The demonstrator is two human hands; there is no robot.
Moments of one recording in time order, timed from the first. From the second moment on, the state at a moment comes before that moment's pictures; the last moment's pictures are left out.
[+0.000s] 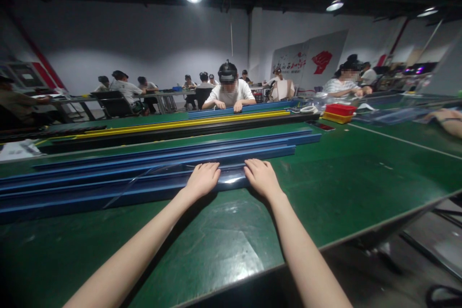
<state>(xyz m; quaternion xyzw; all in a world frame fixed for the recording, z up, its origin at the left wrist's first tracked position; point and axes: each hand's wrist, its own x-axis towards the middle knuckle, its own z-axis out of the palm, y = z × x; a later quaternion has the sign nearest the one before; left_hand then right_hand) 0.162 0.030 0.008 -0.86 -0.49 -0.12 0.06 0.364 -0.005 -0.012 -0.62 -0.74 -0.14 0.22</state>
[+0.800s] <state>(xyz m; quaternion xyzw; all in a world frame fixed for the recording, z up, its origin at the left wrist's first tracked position) 0.166 0.029 0.021 -0.86 -0.48 -0.18 0.02 0.356 -0.007 -0.010 -0.59 -0.76 -0.17 0.22</state>
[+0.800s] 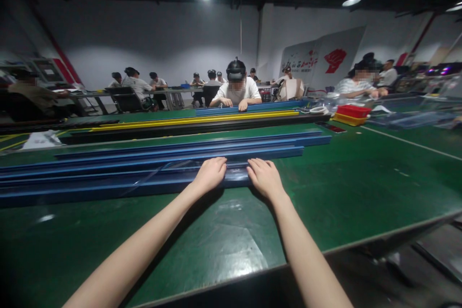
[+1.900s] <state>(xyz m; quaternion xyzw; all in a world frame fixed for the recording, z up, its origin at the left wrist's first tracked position) 0.164 0.018 0.030 -0.86 -0.48 -0.14 0.04 0.362 -0.020 -0.005 -0.62 -0.71 -0.23 0.24</state>
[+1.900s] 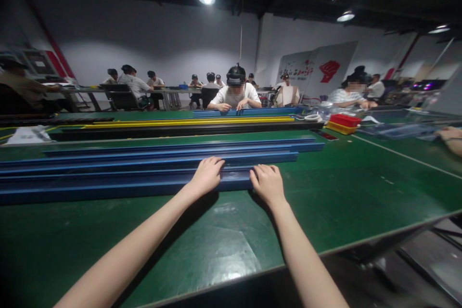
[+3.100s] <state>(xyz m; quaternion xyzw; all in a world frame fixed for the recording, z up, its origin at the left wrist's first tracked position) 0.171 0.001 0.042 -0.88 -0.46 -0.08 0.07 0.346 -0.021 -0.004 -0.57 -0.76 -0.21 0.21</state>
